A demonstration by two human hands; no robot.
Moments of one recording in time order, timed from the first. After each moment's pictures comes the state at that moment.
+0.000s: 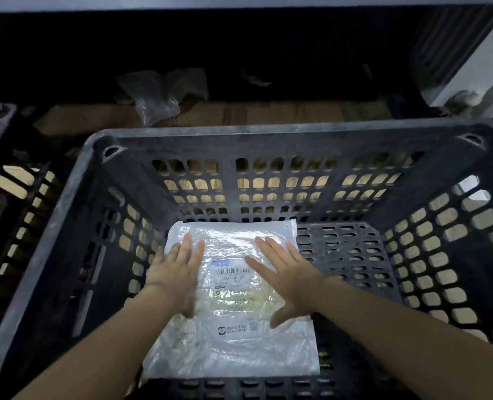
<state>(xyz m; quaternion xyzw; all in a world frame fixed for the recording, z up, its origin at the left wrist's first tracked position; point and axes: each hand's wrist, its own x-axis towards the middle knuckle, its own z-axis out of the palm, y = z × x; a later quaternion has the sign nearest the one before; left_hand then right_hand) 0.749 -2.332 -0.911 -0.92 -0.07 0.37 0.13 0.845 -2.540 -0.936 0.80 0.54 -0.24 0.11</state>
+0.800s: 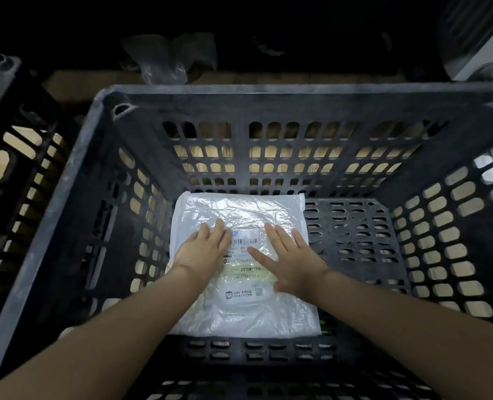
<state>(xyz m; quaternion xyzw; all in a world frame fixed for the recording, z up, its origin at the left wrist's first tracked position) 0.741 -2.357 -0.925 -0.93 0.05 0.32 0.18 0.814 -2.537 -0.943 0.79 0.53 -0.21 0.20</state>
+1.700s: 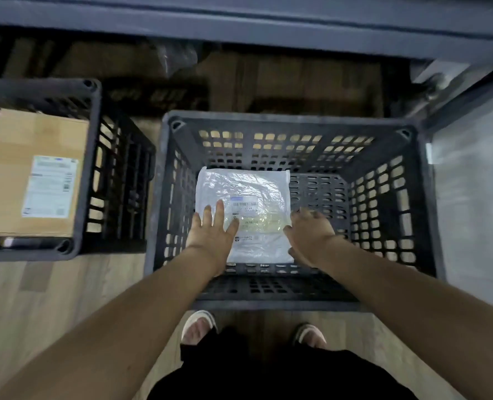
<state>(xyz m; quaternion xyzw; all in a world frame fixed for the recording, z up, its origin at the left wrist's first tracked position) 0.683 -2.394 -0.742 -0.89 -0.02 0.45 0.09 0.775 -2.556 -0.748 0.79 0.41 -0.35 0.29</state>
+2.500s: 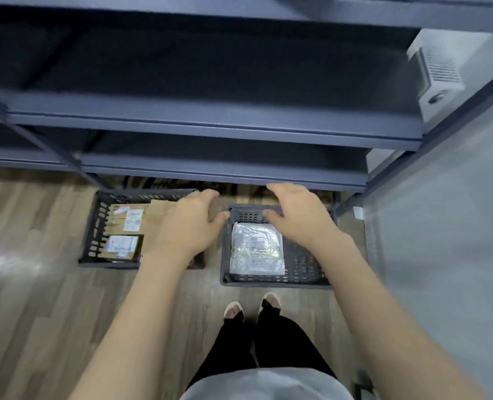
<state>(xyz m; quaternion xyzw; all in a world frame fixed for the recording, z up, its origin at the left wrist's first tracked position) 0.618 -2.326 -0.143 -0.94 -0.23 0.11 -0.24 0.721 -2.493 -0.156 0.92 0.33 -0.19 -0.11</state>
